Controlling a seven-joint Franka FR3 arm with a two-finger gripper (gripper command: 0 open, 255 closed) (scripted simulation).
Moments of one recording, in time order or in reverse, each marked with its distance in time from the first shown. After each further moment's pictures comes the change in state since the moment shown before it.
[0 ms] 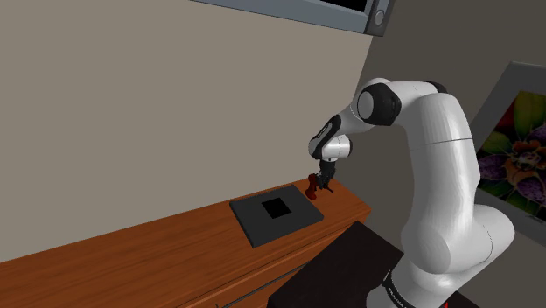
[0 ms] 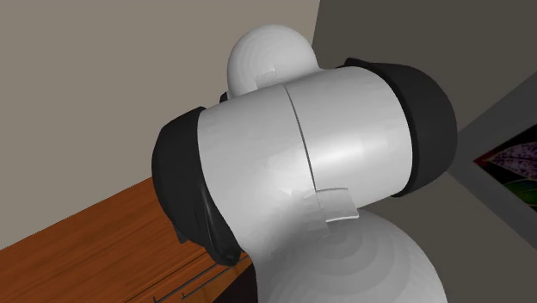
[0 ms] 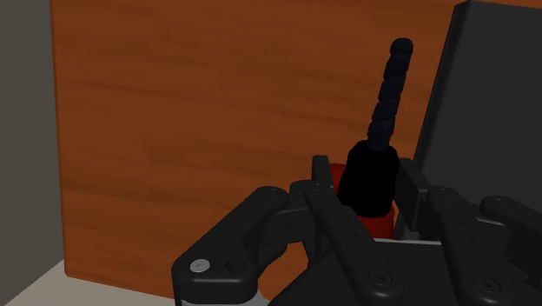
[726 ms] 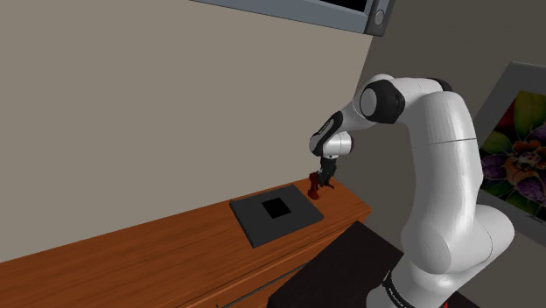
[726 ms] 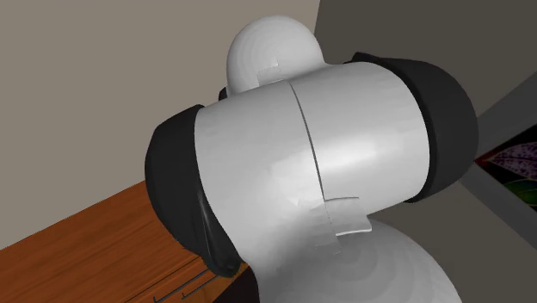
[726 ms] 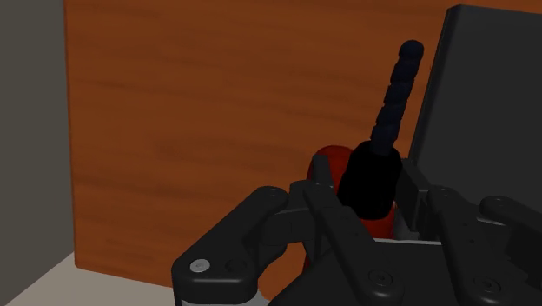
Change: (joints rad) arm 0.006 -0.036 -0.008 -0.010 -0.007 -0.026 0.001
